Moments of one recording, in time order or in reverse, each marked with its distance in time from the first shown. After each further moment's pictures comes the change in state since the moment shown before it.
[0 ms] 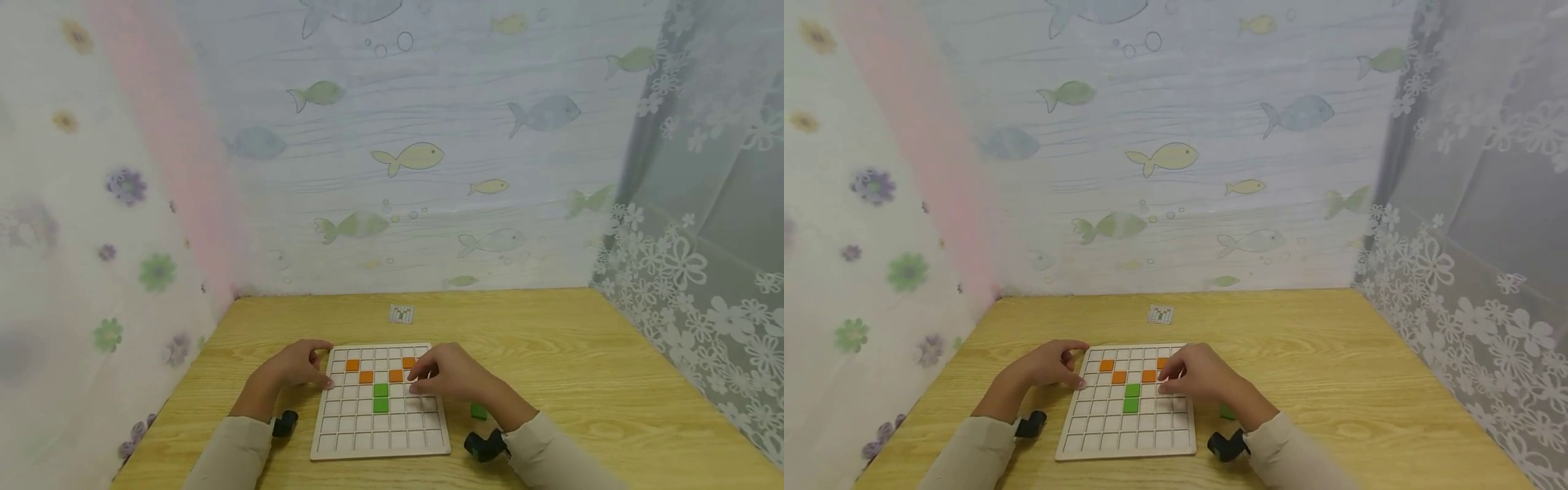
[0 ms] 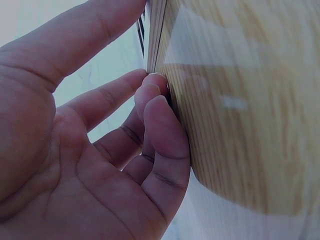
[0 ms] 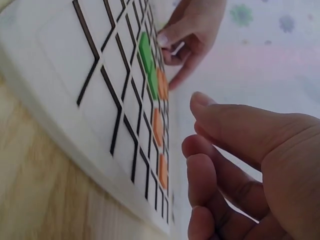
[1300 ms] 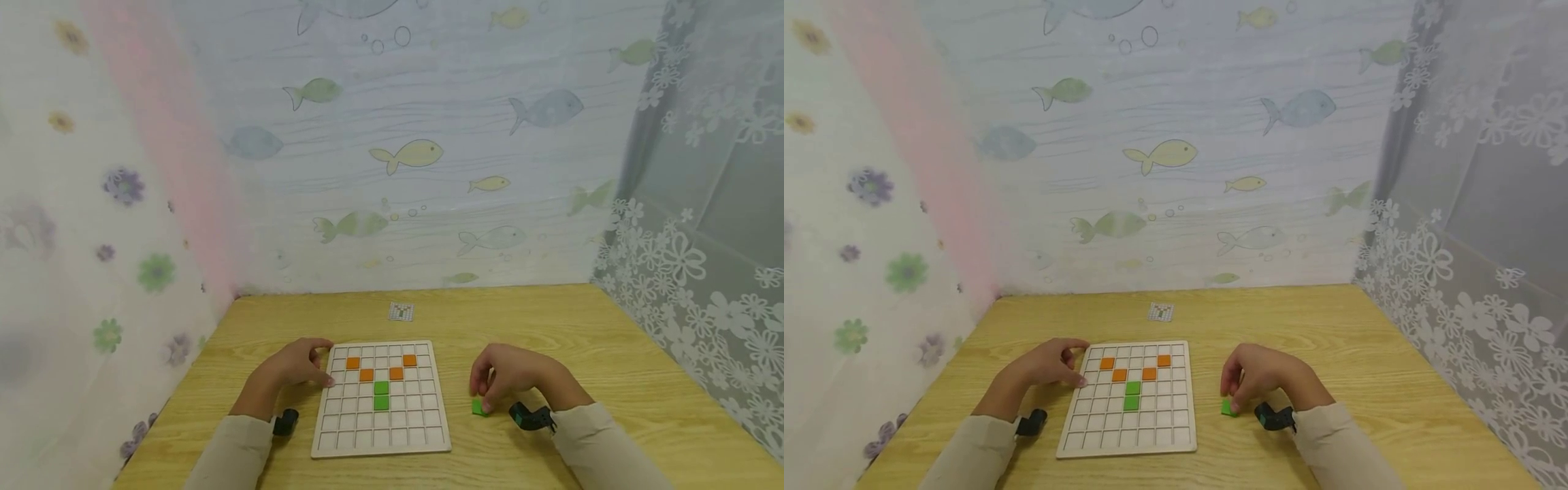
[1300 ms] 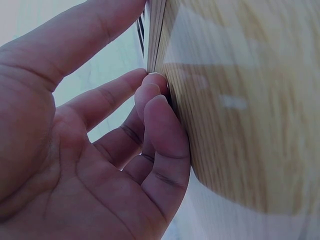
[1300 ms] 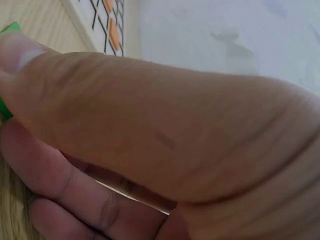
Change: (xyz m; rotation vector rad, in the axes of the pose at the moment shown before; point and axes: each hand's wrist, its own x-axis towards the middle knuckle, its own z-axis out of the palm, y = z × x) left_hand 0.002 0.021 -0.019 0.045 -0.010 0.005; right_hand -0.048 0.047 -0.080 0.101 -0.271 0.076
